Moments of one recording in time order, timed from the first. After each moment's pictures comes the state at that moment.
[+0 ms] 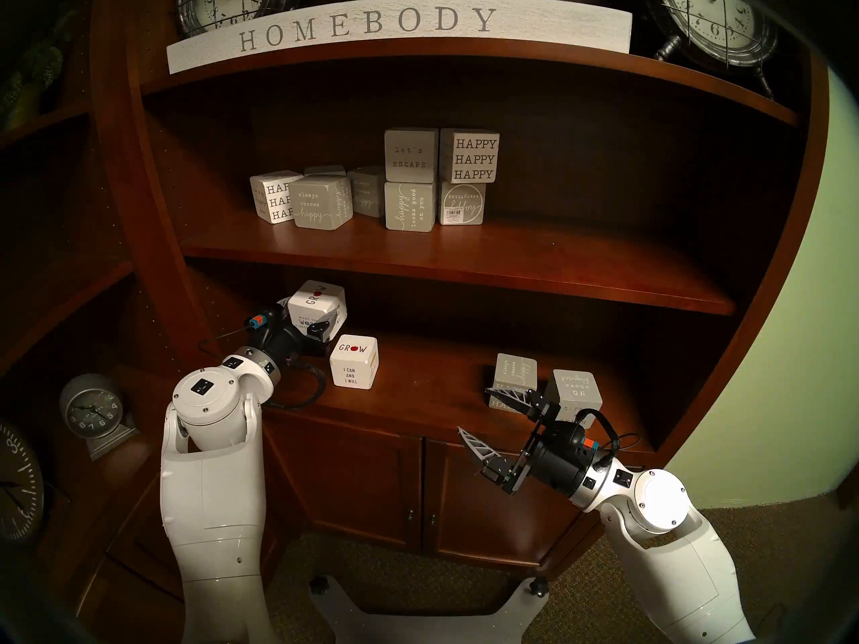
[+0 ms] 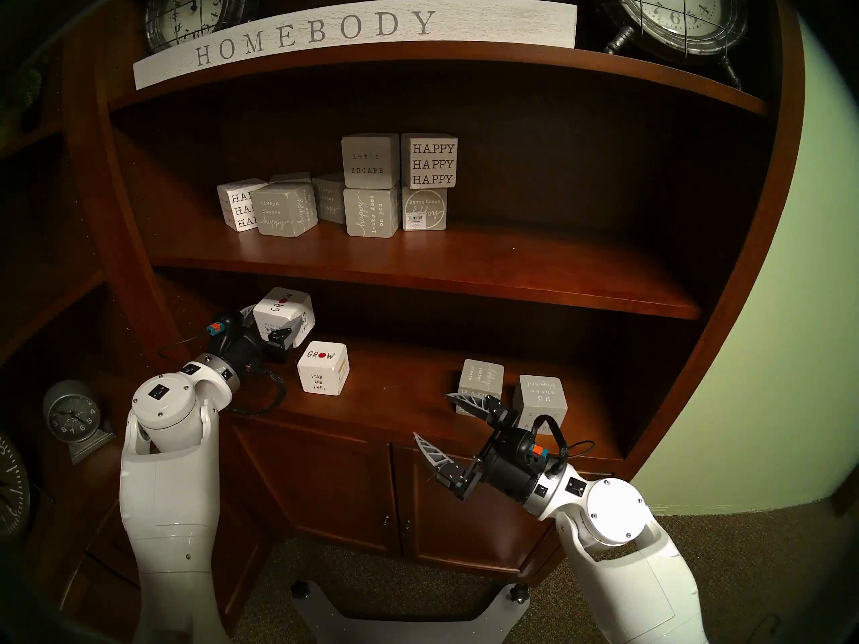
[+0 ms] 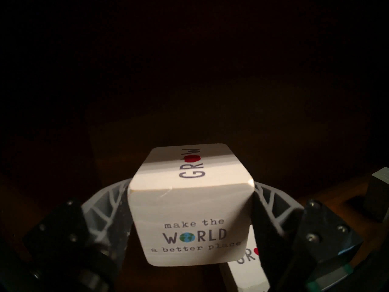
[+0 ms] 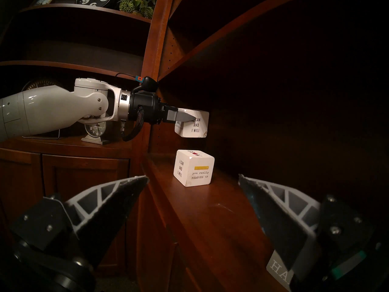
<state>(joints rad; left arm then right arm) 1.51 -1.62 -1.87 -1.83 0.18 0.23 -0.60 -1.85 -1.18 1.49 -1.85 0.27 -0.24 0.76</state>
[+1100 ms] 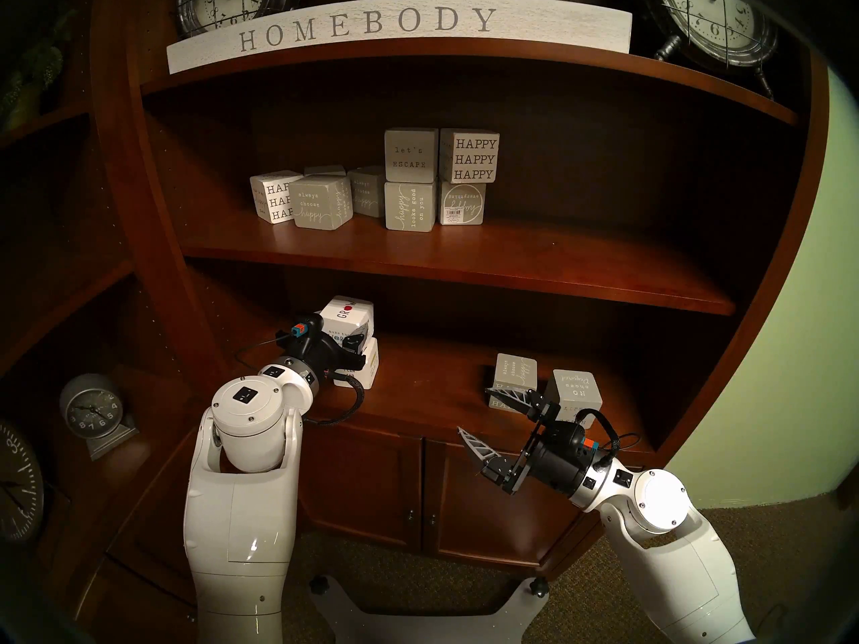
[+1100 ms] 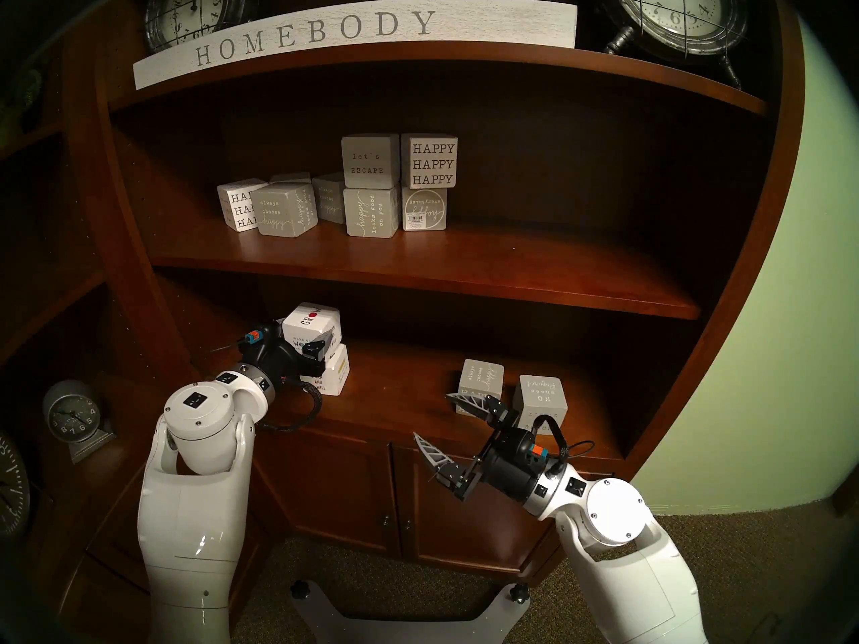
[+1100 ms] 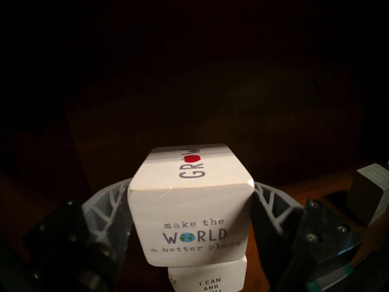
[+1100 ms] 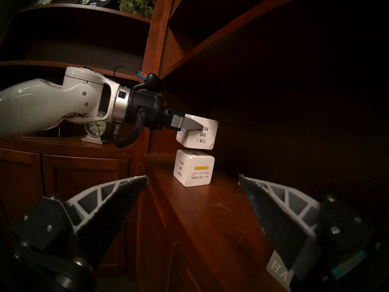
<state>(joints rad) 1.60 -1.62 -1.69 -1.92 0.21 0.34 -0.41 -1.85 -1.18 1.49 -1.85 0.27 -0.24 0.76</state>
